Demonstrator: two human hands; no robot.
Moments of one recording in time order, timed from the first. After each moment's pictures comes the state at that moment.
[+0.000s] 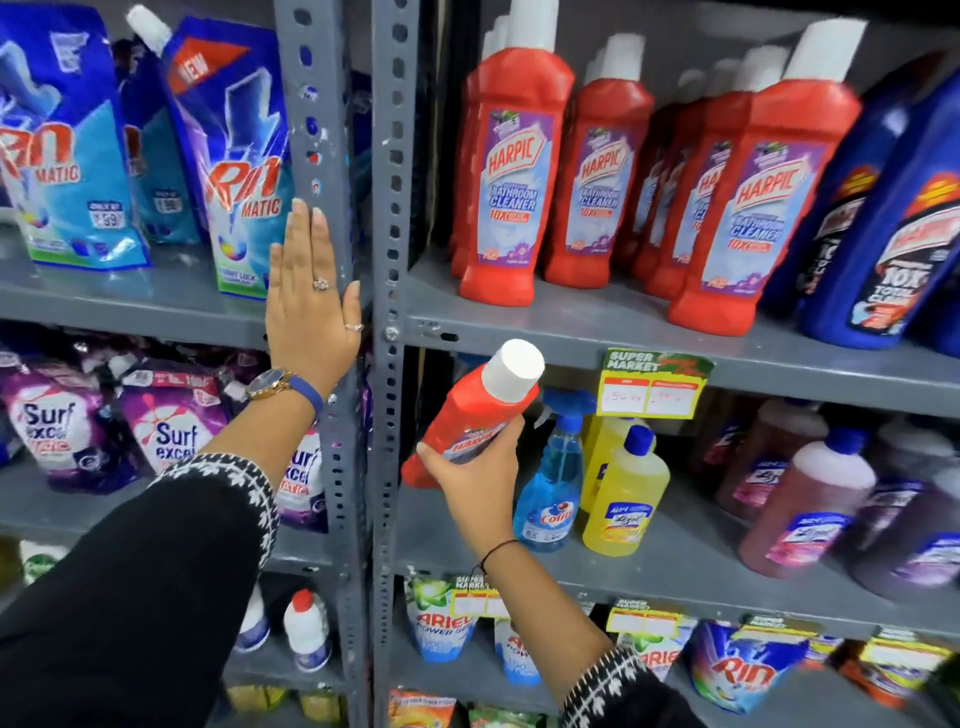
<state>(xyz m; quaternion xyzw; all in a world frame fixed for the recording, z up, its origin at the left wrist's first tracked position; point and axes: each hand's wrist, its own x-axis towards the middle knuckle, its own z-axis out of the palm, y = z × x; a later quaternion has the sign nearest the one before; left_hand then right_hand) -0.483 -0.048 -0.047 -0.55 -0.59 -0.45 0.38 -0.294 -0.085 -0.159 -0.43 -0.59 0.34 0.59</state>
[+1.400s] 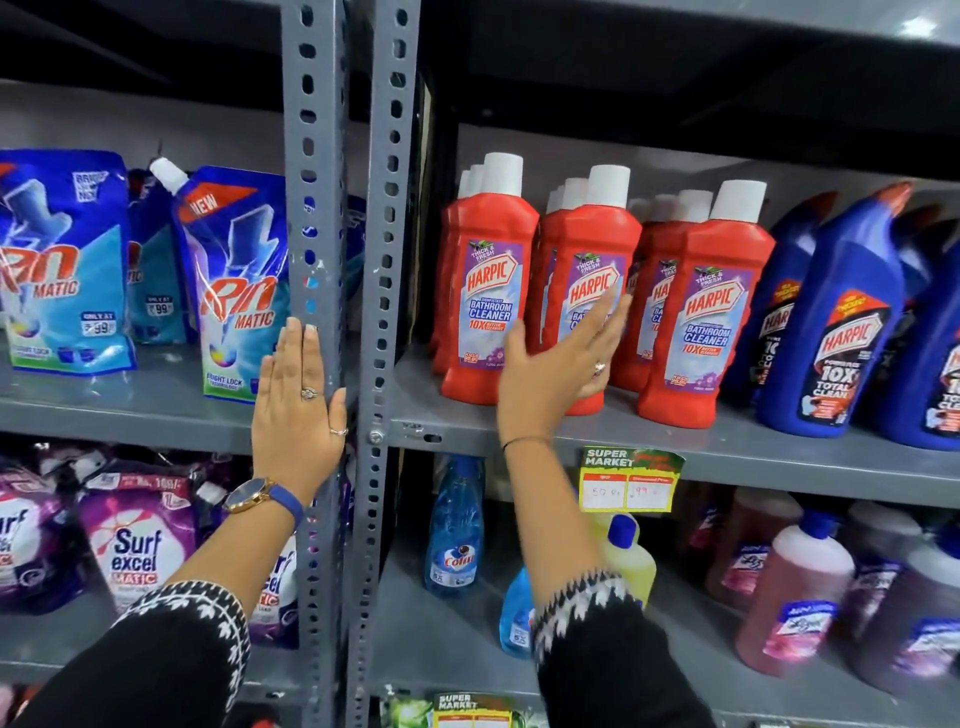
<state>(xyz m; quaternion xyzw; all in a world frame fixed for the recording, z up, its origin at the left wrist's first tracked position) -0.486 -0.043 -0.047 -0.56 -0.59 -0.45 0.38 -0.277 -0.003 0.027 -0.49 -0.46 -0.05 0.74</state>
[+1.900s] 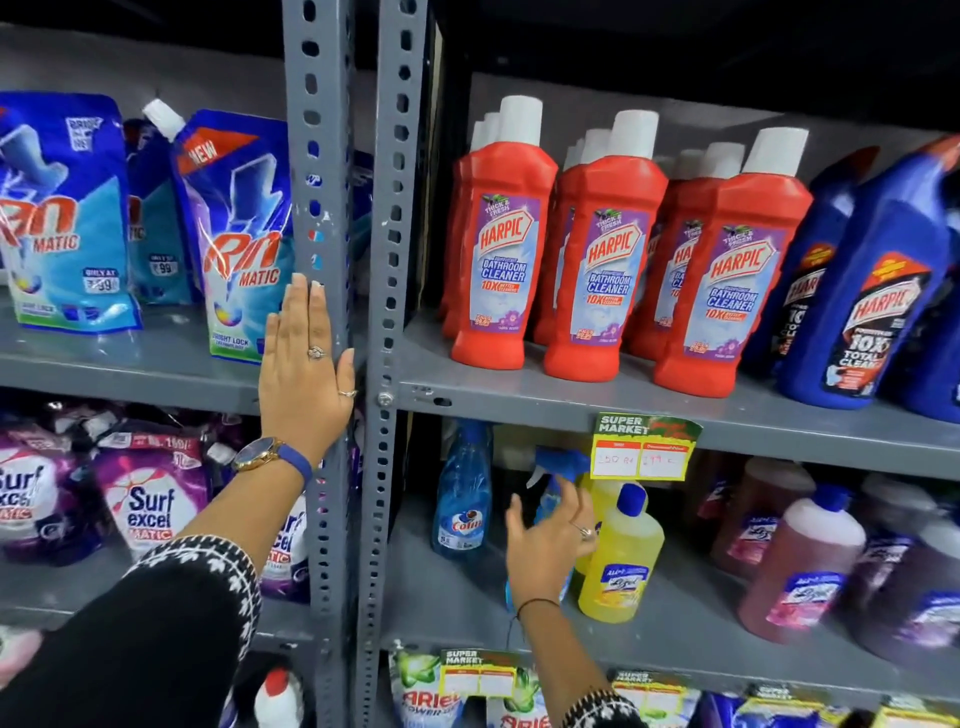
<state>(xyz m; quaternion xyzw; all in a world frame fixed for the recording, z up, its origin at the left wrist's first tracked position) -0.484 -0.047 -0.046 -0.56 -0.58 -0.45 0.38 -0.246 -0.025 -0.199 -0.63 -0.53 0.01 0.57</state>
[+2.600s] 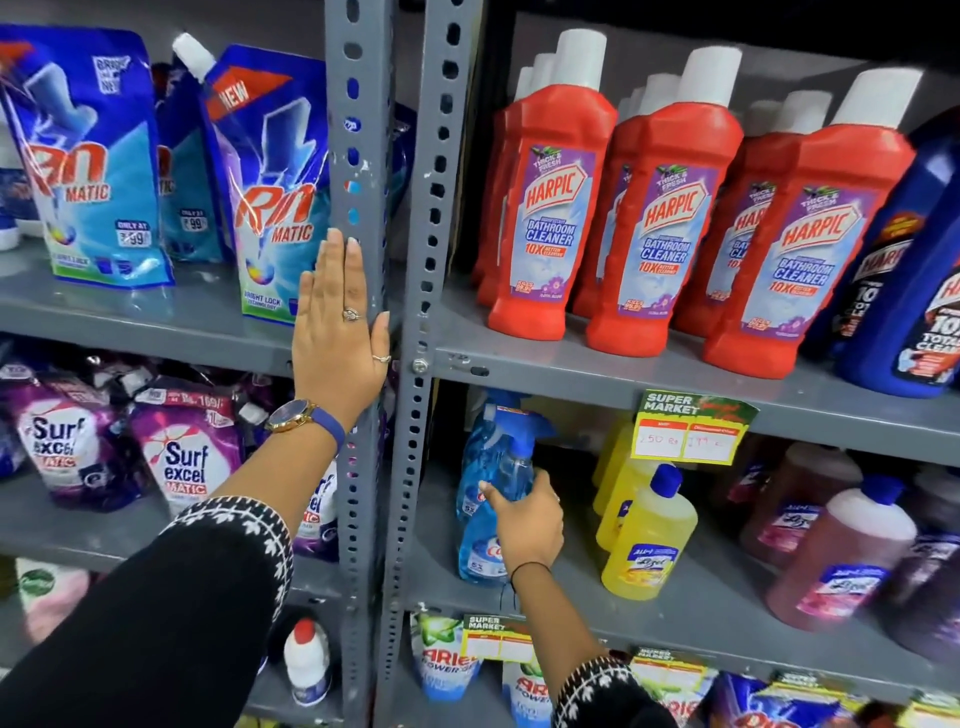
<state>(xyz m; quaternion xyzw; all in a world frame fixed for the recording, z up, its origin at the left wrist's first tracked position) -0.489 -0.042 -0.050 -0.55 -0.57 -0.46 0.40 -0.278 -0.027 -0.209 -0.67 -0.56 0.21 0.43</state>
